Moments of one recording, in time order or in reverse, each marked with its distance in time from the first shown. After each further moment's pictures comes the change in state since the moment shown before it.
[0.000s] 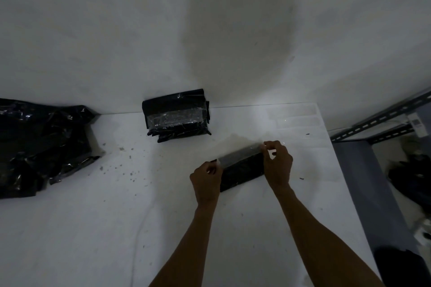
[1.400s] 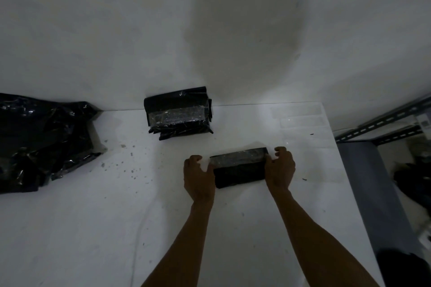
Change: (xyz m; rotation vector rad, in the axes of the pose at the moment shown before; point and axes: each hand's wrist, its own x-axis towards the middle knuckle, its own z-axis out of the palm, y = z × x) left_hand 0.009 -0.005 -0.008 0.238 0.084 -0.200; right_hand -0.008 0.024 0.016 -0.234 0.003 0.285
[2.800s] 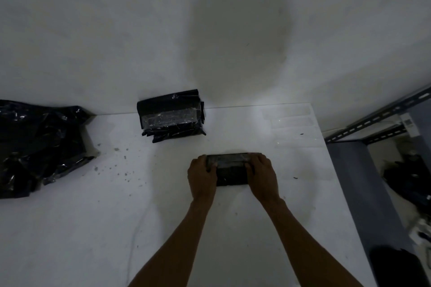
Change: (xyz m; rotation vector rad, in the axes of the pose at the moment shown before) left_hand -0.003 0.002 0.019 -0.005 -0.120 0.209; right_hand -0.031 0.000 -0.010 -0.158 -0.268 -0.415
